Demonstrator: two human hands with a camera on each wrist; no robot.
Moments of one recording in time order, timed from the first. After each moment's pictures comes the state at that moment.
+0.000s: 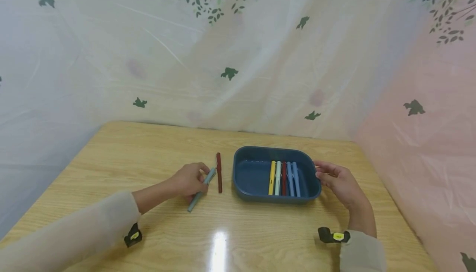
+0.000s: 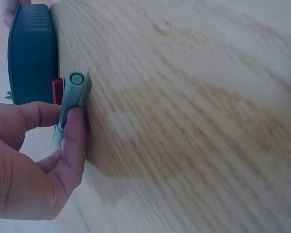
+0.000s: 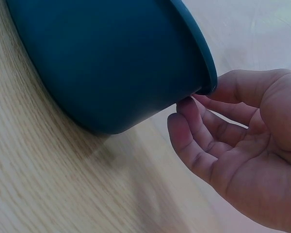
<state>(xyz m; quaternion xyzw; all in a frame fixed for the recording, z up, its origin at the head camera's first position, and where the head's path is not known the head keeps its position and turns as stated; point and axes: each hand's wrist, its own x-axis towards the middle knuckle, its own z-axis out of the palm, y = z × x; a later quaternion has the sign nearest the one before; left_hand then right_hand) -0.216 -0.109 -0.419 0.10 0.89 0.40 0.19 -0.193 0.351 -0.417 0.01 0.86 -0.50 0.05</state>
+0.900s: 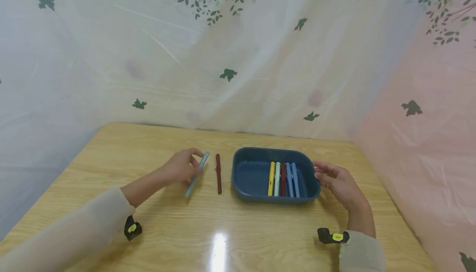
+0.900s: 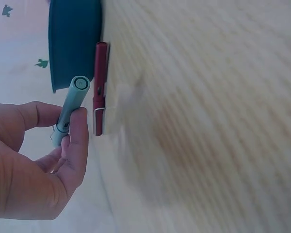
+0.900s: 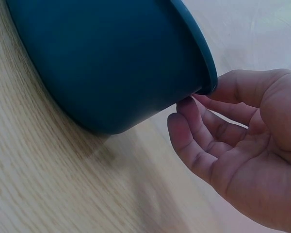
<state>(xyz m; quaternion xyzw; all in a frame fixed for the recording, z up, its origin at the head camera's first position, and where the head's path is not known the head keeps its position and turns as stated) -0.238 -0.129 -0.395 0.09 0.86 0.48 0.17 -0.192 0.351 -0.416 0.01 0.86 -0.51 0.05</state>
